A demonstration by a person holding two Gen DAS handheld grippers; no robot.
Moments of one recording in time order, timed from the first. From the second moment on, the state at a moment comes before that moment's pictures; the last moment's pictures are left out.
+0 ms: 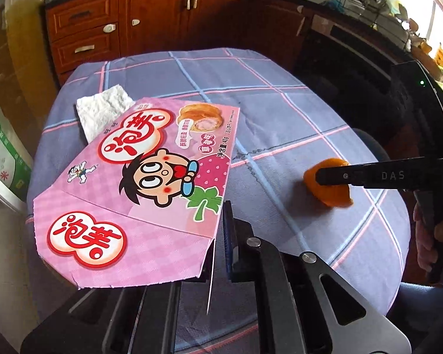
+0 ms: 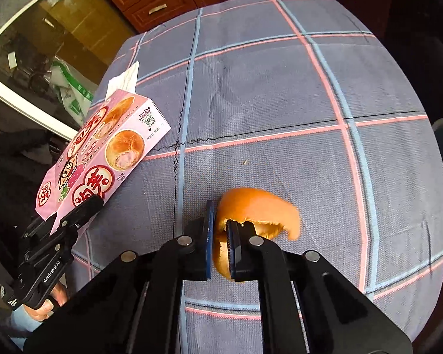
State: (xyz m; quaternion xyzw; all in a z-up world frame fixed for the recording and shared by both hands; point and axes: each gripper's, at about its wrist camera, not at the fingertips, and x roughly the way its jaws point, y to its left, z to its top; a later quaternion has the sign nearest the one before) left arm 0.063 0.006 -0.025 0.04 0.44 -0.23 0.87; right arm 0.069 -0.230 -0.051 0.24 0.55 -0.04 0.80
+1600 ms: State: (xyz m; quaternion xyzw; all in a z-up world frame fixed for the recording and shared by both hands) left arm 0.031 -0.185 0.076 0.12 0.37 -0.38 0.84; right arm -0.068 -0.360 0.037 0.34 0.40 -0.11 0.84
